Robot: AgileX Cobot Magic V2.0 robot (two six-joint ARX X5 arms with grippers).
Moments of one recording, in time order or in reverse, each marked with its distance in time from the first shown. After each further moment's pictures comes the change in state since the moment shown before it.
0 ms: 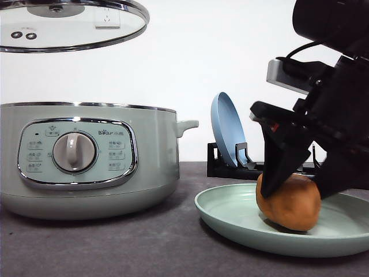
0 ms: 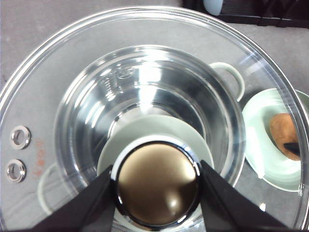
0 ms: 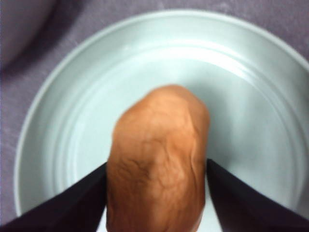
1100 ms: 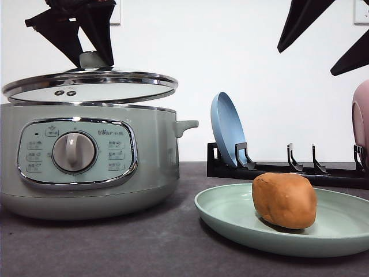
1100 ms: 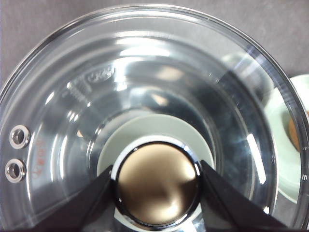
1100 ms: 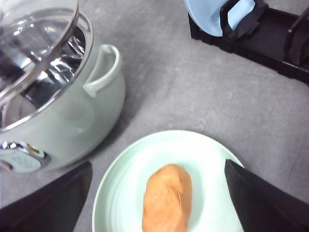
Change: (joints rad) left_arx -0.042 0.259 0.000 0.119 -0.001 0.014; right_arx 0.000 -0.466 0.128 -0.224 0.098 -0.033
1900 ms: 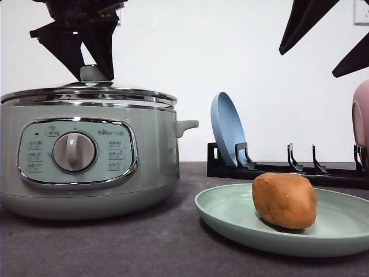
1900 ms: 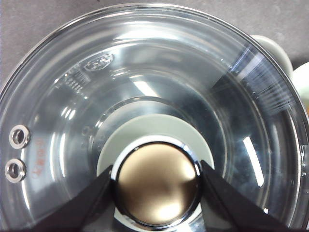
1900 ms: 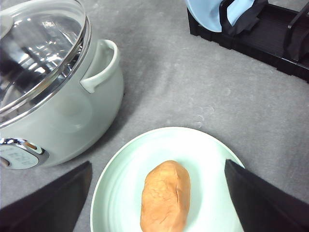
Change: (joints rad) left_arx -0.006 0.047 0.000 -0.023 -0.029 0.023; right_arx 0.000 -0.001 0.000 -0.003 0.004 -0.005
